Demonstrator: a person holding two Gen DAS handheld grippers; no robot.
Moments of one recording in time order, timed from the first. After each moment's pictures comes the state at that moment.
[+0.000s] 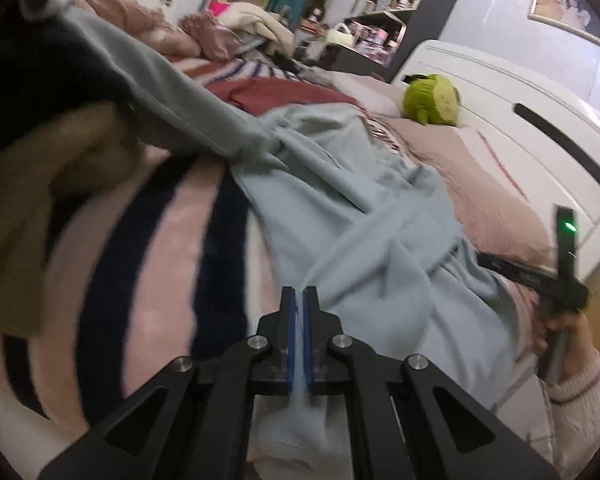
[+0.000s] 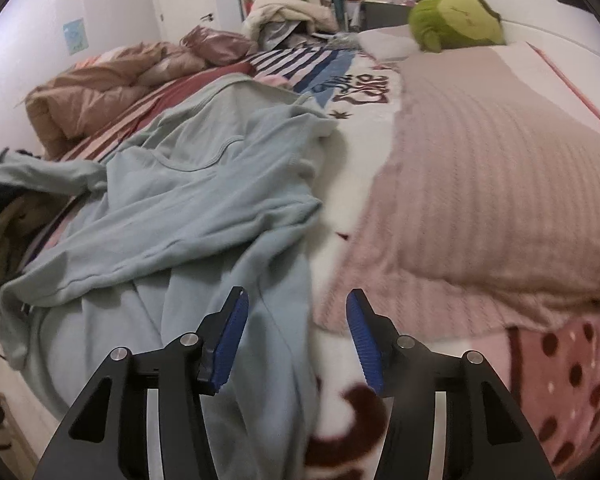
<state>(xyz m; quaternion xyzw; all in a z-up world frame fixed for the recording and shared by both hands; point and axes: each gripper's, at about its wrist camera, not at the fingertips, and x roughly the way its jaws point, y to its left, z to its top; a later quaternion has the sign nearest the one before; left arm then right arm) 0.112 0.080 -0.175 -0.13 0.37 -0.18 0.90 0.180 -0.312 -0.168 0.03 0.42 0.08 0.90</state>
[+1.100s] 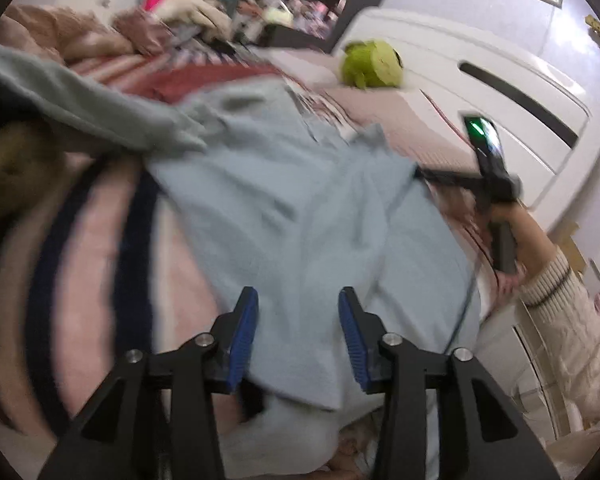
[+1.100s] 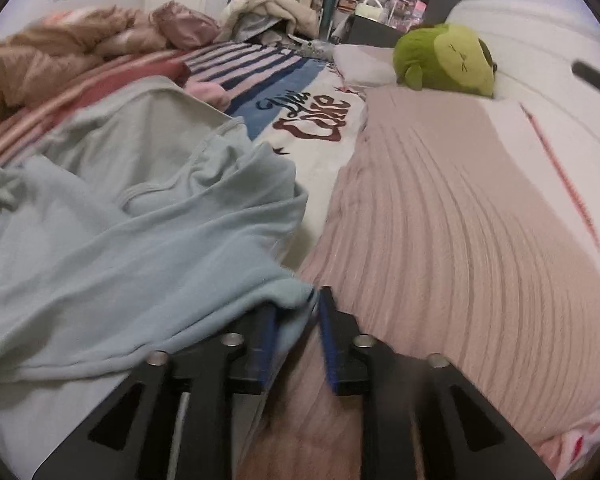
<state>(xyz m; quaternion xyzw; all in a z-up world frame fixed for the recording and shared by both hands) 0.101 0.051 -0.155 -0.08 0.38 -0.25 0.89 0.253 -0.346 -0.149 -0.06 0.40 0.01 0.91</state>
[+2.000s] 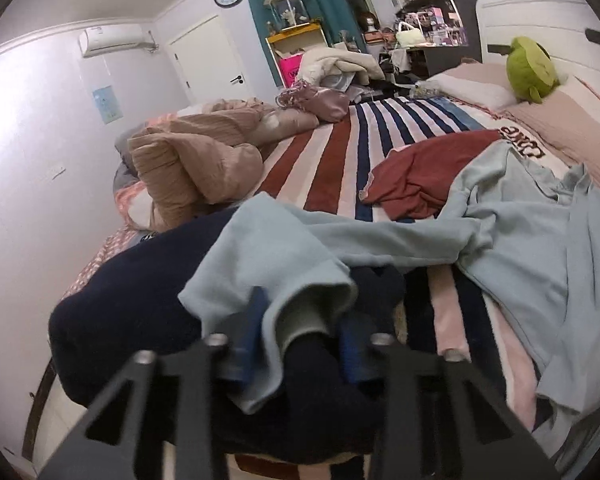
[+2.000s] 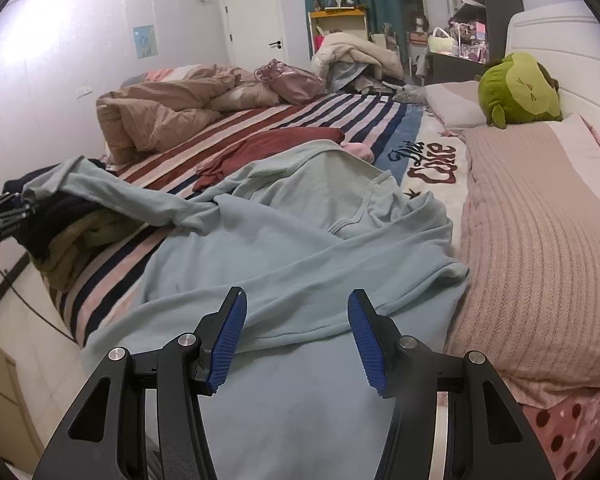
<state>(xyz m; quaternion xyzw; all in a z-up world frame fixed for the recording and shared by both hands) 0.139 0.165 -0.061 0.13 0.31 0.08 0.94 0.166 -0.275 -0.100 0.01 0.34 0.18 0.92</state>
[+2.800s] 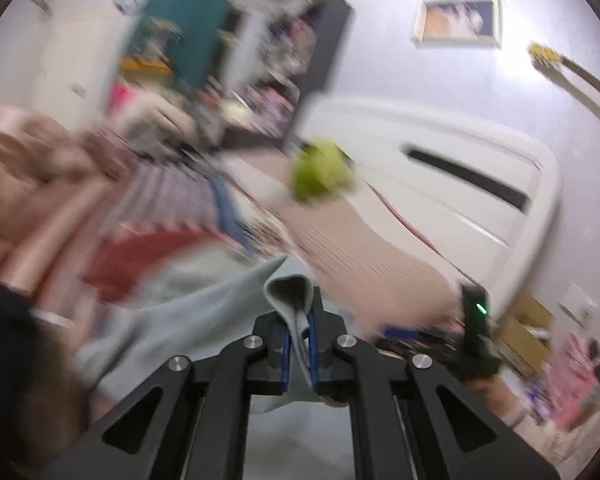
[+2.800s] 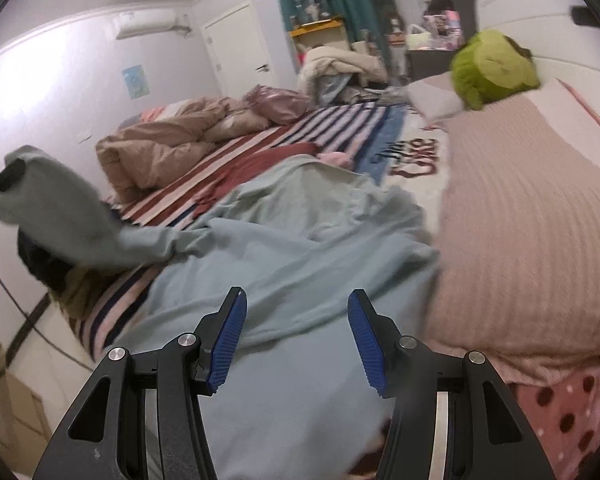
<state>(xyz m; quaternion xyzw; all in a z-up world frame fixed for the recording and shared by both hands) 0.119 -0.020 -0.007 -0.08 0.25 -0.35 0.90 0.149 -0.343 -0.110 0.09 0.32 0.17 0.93</state>
